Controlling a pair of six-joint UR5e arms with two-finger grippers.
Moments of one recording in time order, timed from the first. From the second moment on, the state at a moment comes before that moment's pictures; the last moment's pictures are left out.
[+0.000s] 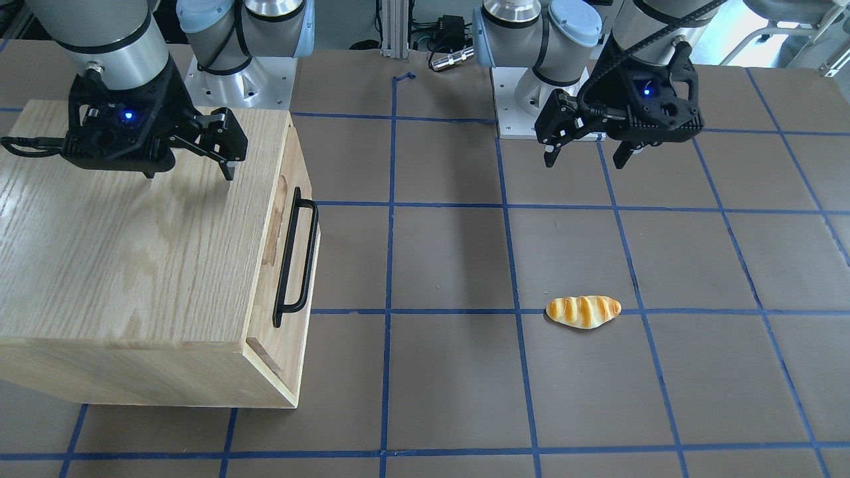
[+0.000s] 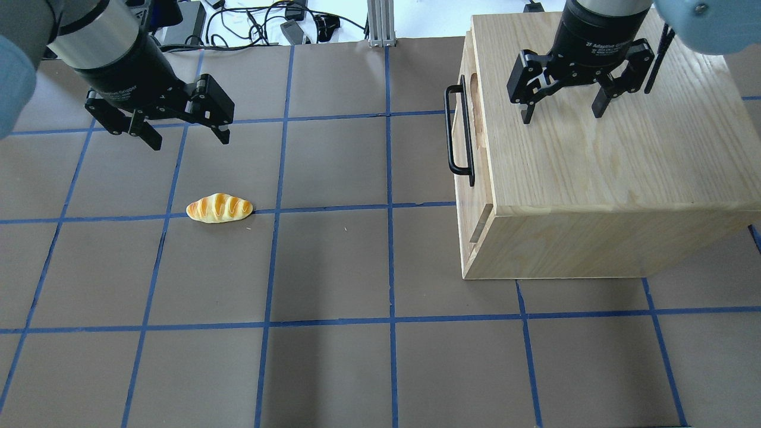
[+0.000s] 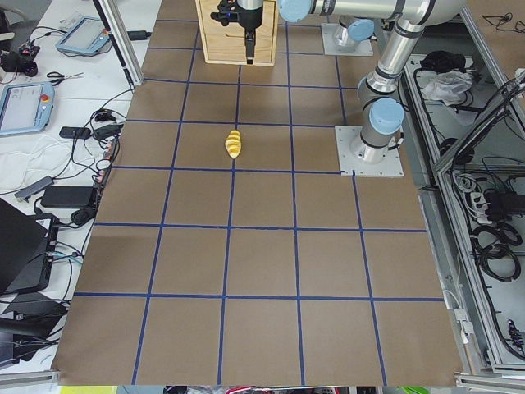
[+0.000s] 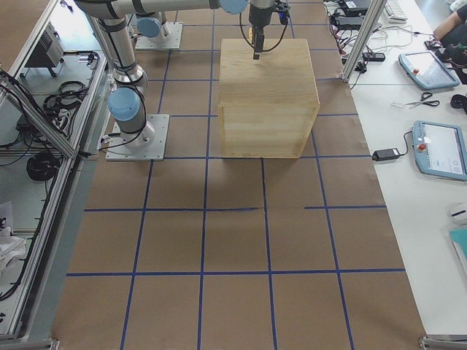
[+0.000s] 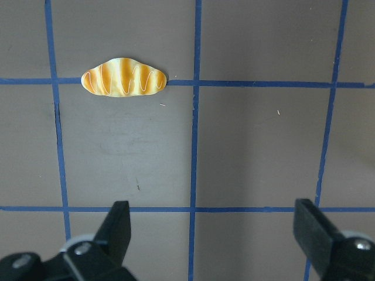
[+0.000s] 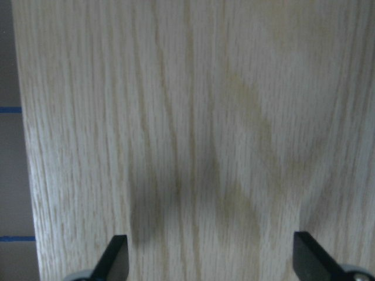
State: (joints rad) left arm -1.55 -1.53 -1.55 -1.58 1.55 -0.01; right arm 1.60 -1.49 1.43 -1.47 -1.61 0.02
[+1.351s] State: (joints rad) left arm -1.55 -1.54 -1.55 -1.56 1.52 -0.01; right arm 1.60 -1.49 1.43 -1.47 -1.61 0.02
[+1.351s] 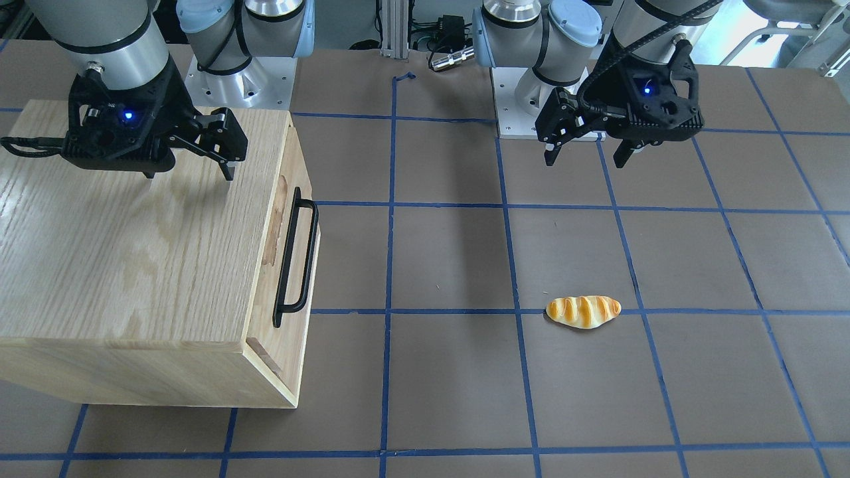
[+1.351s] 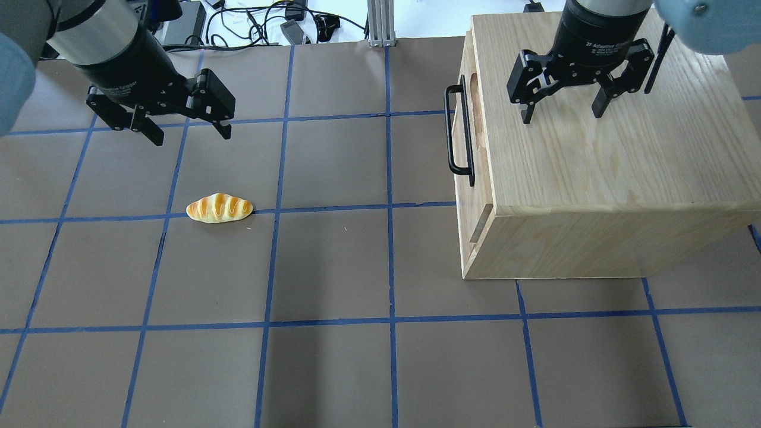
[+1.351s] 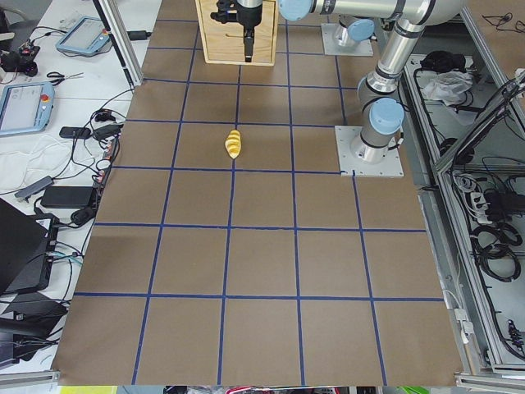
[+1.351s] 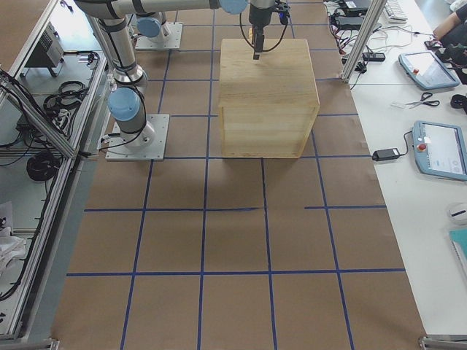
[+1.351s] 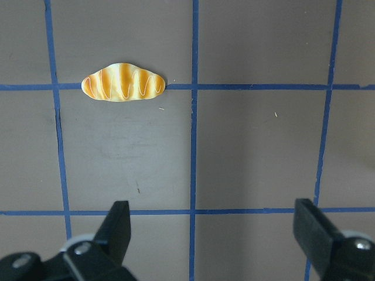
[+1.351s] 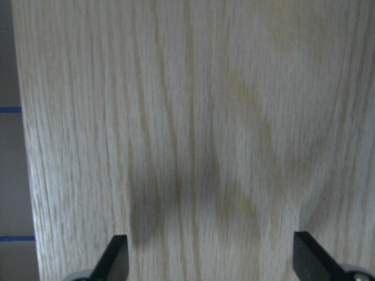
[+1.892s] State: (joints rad) left arm -1.57 -1.58 -1.55 -1.48 1.46 -0.07; right arm 1.60 -1.49 1.43 -1.47 -1.61 0.02
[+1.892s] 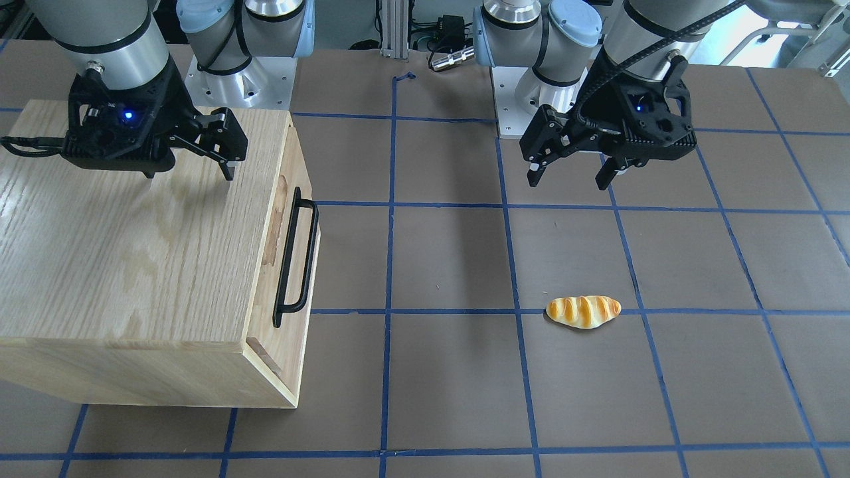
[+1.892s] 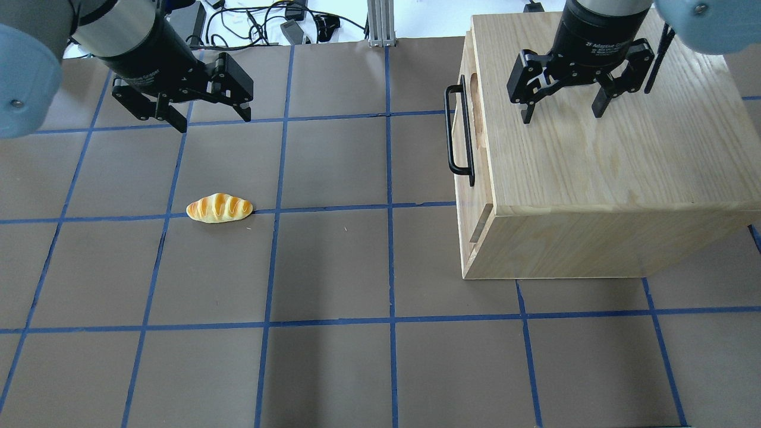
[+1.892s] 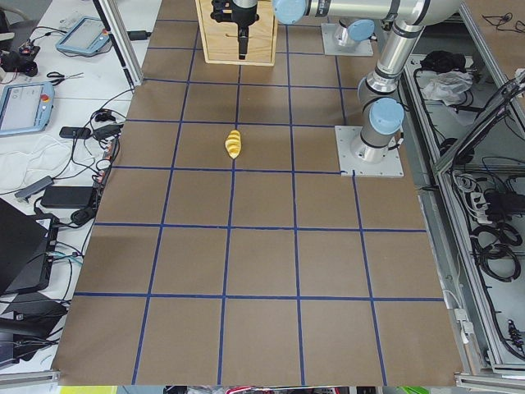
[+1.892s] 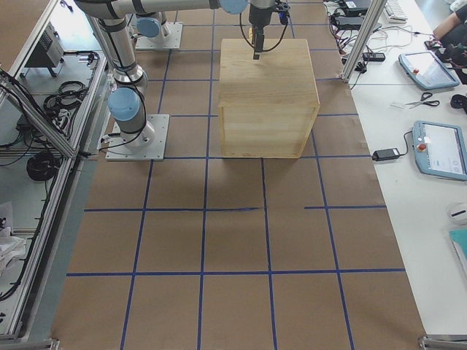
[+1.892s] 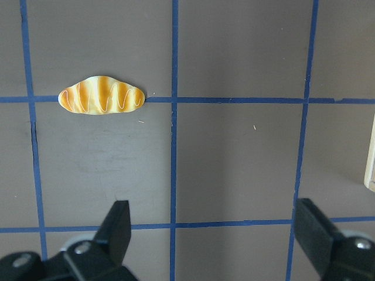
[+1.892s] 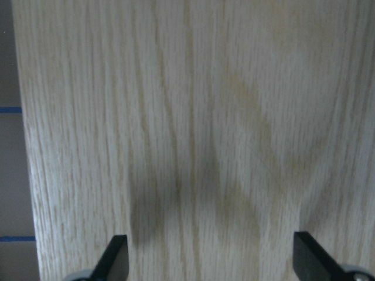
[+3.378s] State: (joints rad) left arm -1.80 -1.76 -1.45 -1.30 1.38 -0.35; right arm 1.60 -1.49 1.43 -1.47 -1.61 0.02
